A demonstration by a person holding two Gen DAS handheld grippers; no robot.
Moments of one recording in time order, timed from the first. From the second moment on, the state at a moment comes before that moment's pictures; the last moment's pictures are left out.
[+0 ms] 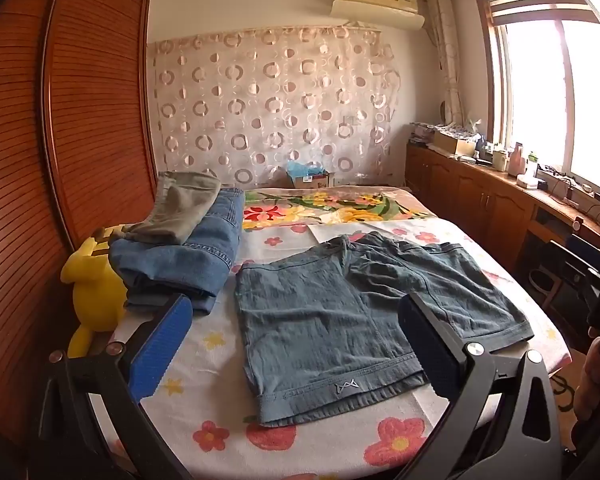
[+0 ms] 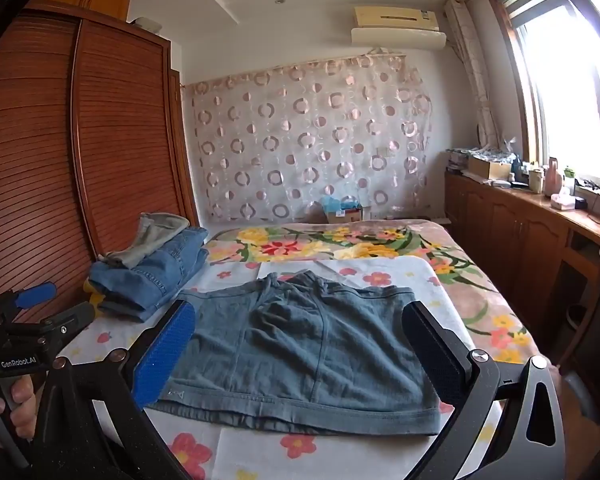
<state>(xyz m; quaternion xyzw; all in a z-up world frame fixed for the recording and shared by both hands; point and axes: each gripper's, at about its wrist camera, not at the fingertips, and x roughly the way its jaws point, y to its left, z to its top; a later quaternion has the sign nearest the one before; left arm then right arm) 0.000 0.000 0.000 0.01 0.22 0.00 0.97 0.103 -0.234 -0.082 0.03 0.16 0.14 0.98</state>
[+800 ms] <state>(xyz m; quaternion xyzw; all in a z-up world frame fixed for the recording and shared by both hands) -0.001 0.000 0.000 0.01 0.22 0.00 0.98 0.103 -0.228 -0.085 0.03 0.15 0.14 0.98</state>
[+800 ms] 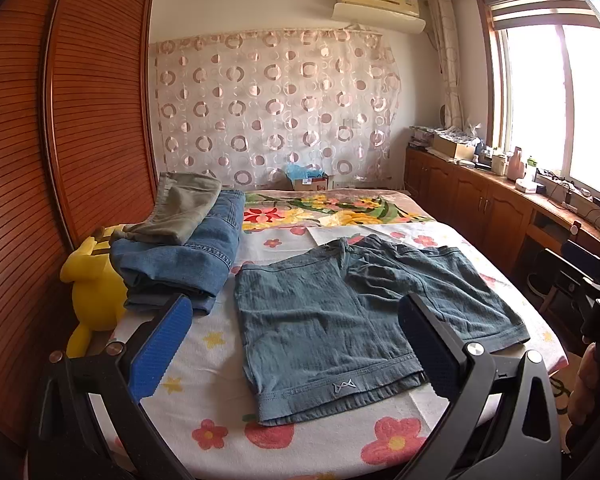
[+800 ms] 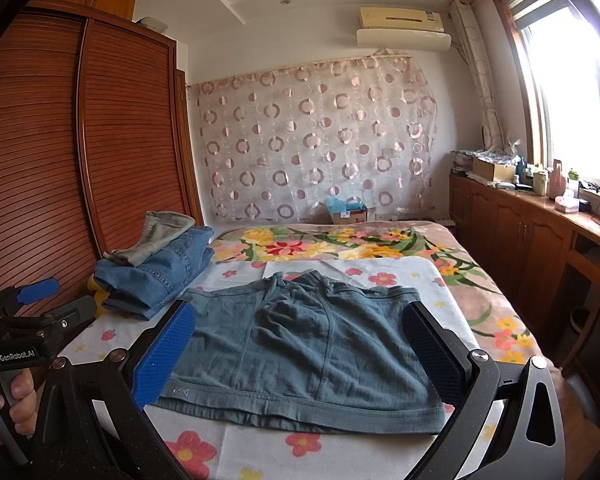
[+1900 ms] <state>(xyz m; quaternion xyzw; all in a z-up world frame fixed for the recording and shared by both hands) -0.001 0.000 0.000 0.00 0.22 0.00 0.98 0.101 -0.229 -0.085 0.03 0.15 0.14 0.98</state>
